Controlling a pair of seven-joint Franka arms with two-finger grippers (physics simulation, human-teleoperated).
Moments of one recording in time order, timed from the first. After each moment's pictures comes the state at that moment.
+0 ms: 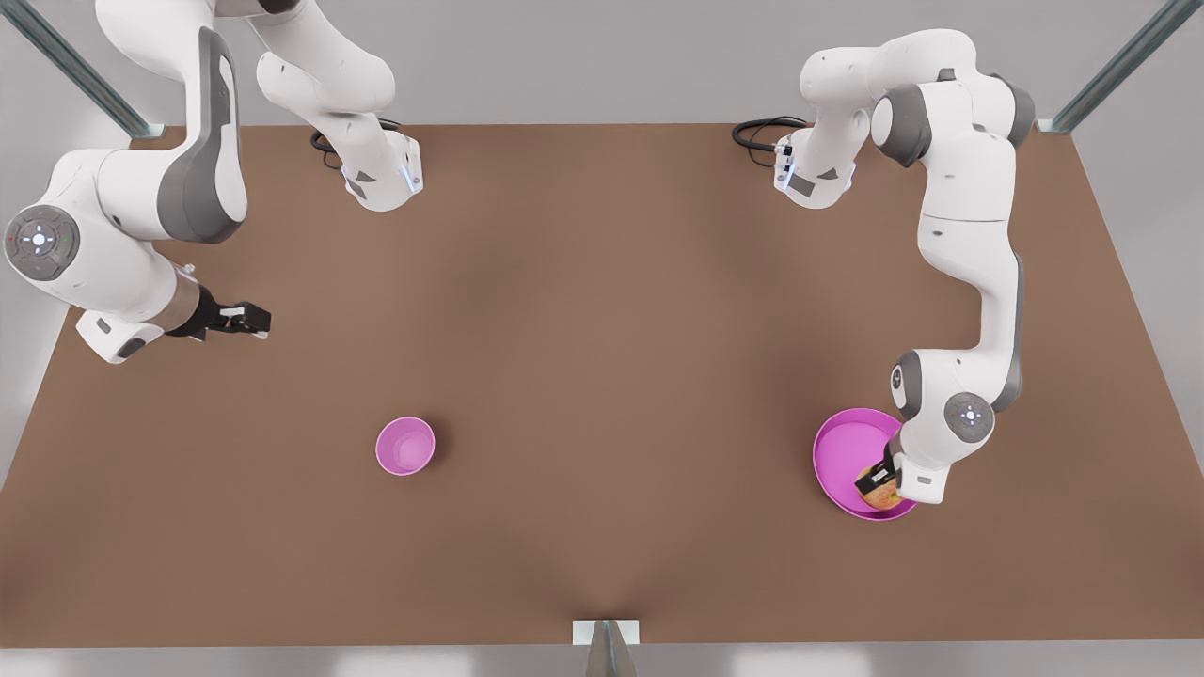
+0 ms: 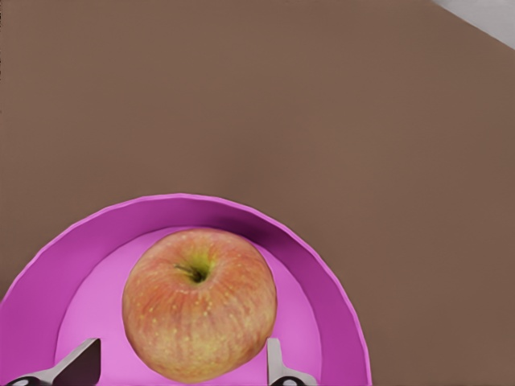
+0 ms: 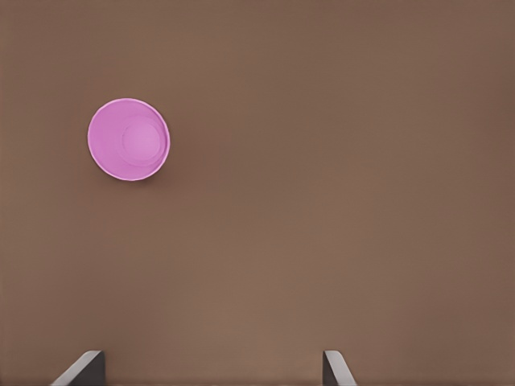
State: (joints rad) left arm -0.01 0.73 0.02 -1.60 0.03 2.41 -0.58; right arm -0.09 0.10 0.09 -1.61 -0.05 1.58 -0.04
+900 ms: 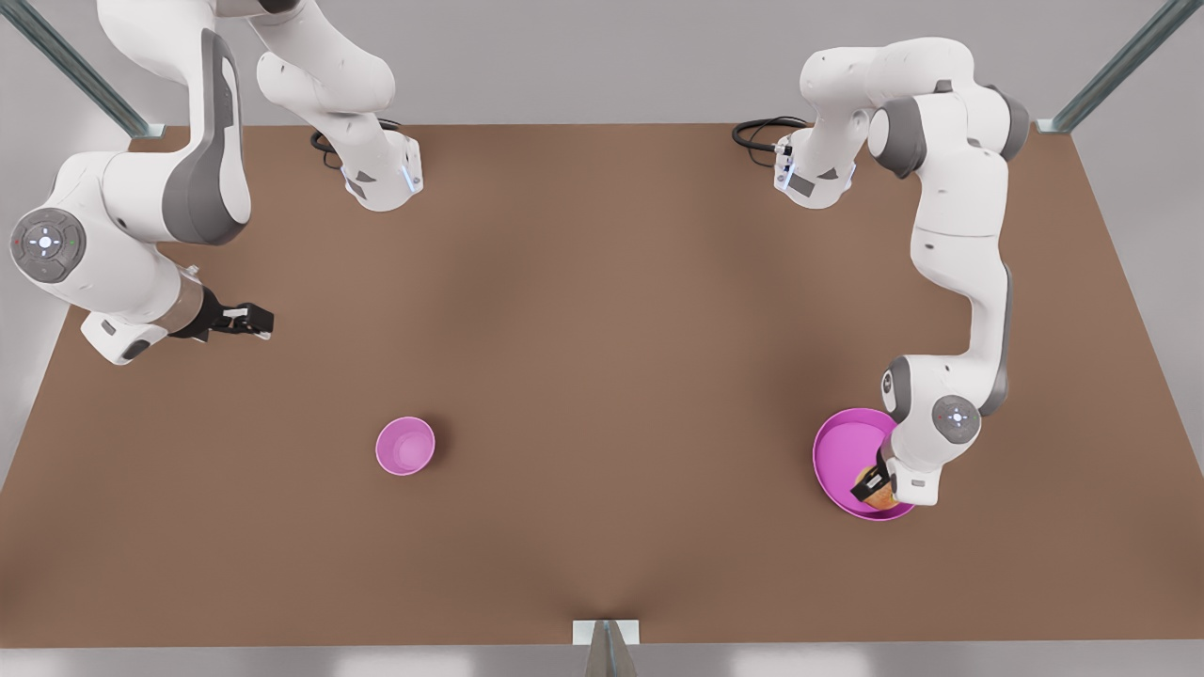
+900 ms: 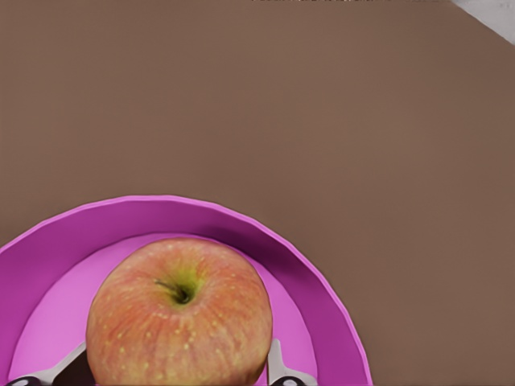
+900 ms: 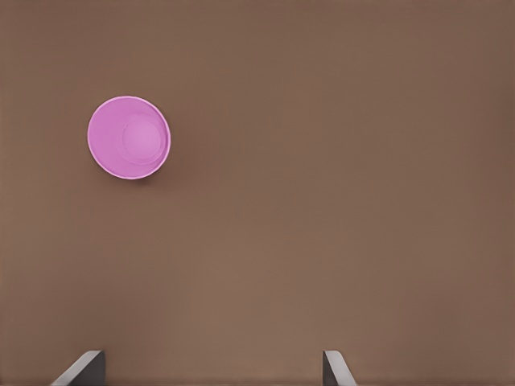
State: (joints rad) left arm -0.01 0.78 0.02 -1.60 0.03 2.49 -0.66; right arm -0.08 0.10 0.09 -1.62 -0.05 1.59 -0.05
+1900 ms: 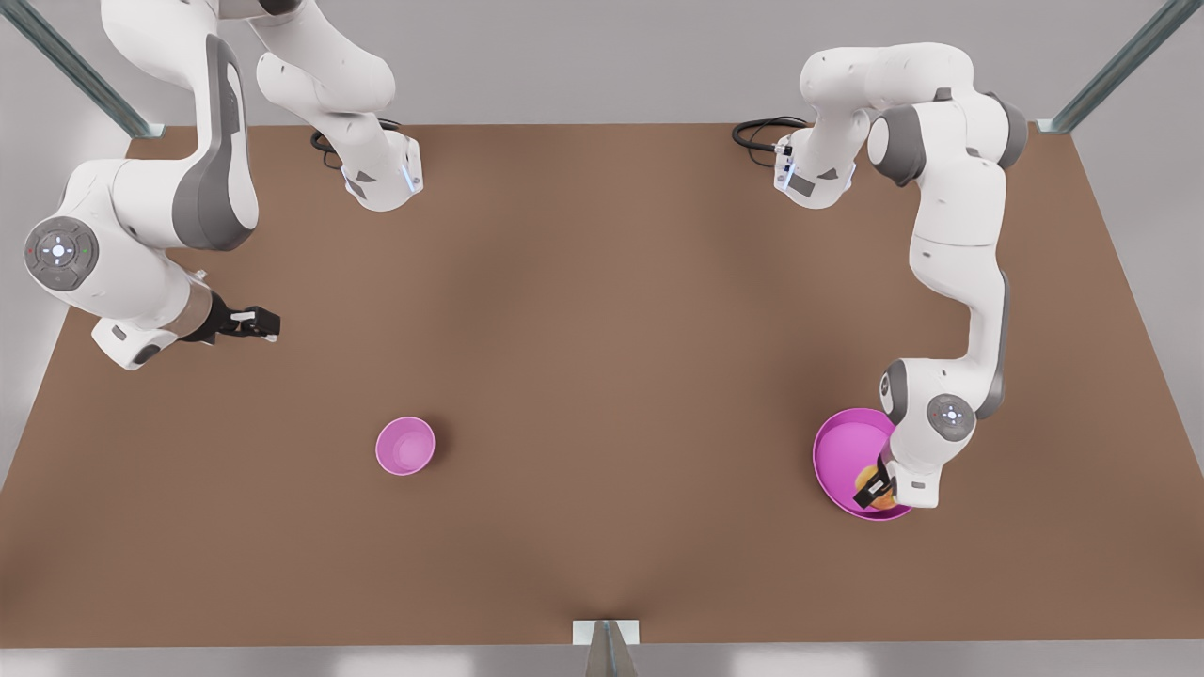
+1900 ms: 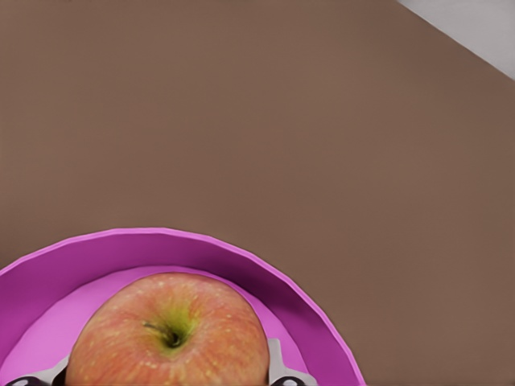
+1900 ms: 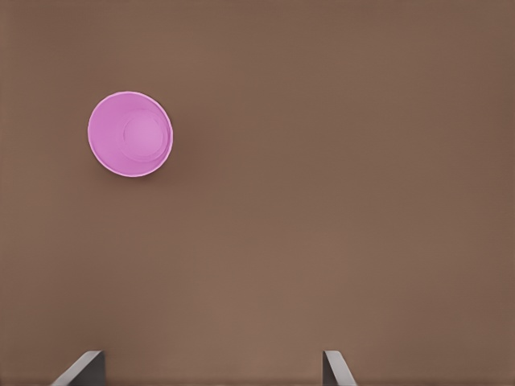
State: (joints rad) left arm 0.00 0.81 0.02 -1.60 0.07 2.59 -0.68; right arm -0.07 0.11 0.09 -1.63 -0.06 1.60 -0.05
